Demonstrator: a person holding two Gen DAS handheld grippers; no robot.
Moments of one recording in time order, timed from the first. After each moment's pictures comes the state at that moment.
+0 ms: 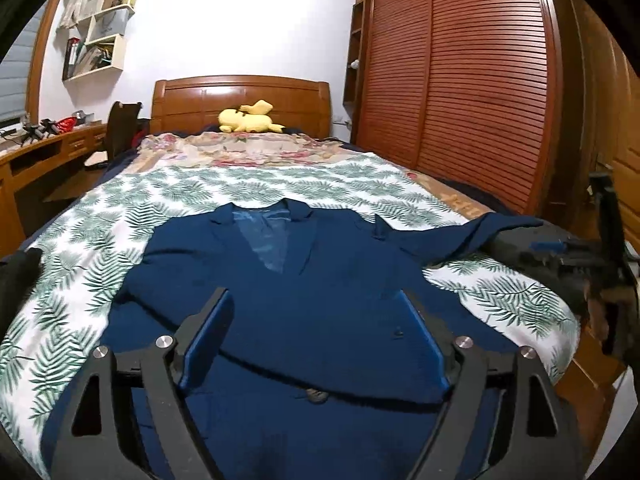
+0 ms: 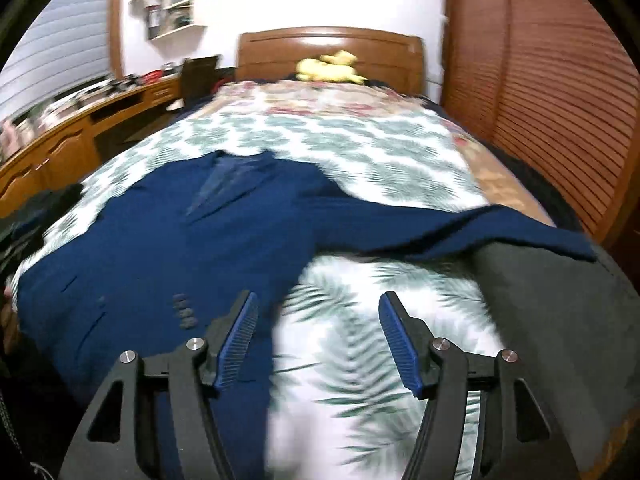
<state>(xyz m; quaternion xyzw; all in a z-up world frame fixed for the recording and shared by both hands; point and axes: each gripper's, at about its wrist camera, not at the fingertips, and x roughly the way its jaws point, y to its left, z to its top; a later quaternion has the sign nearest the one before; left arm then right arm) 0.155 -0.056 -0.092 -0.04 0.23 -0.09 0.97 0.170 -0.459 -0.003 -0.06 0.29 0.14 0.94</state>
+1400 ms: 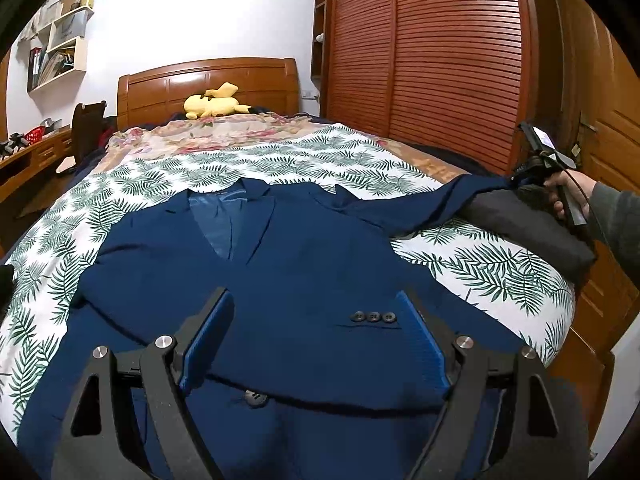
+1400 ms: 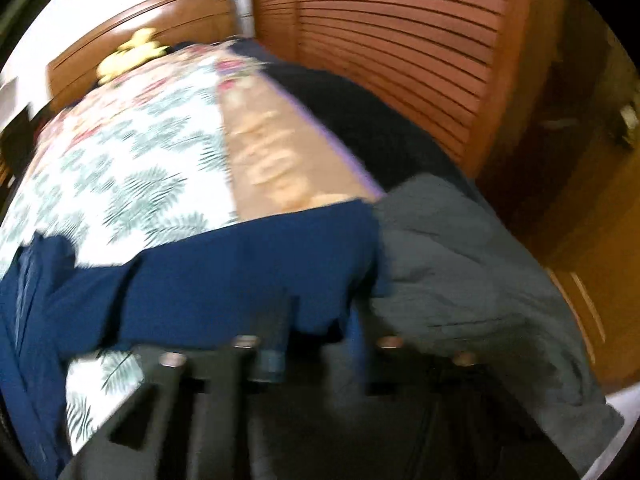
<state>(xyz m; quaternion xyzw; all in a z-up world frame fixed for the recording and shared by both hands) 0.175 -0.109 -0.104 0.00 0.26 -0.13 0.96 0.363 -0.605 0.018 0.04 0.41 -0.06 0.91</state>
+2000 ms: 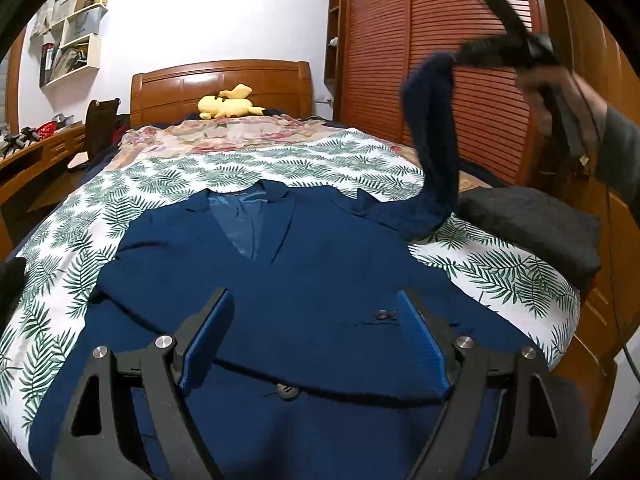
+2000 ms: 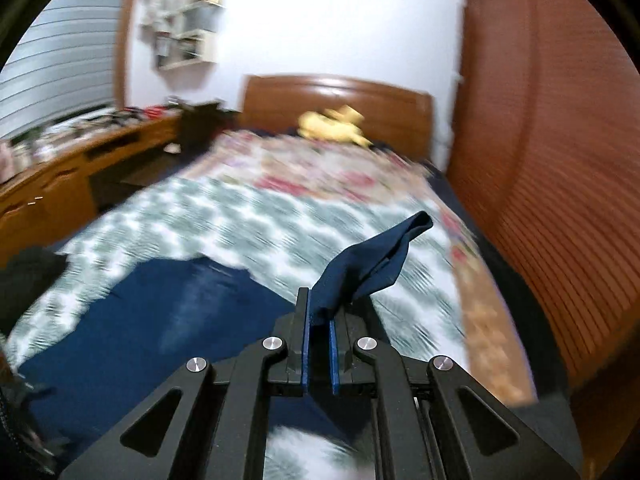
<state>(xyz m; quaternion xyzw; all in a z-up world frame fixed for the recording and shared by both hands) 0.167 -0.085 -0.101 -0.01 0.26 -0.11 0.96 0.281 -0.335 0.175 -0.11 0.19 0.21 0.95</state>
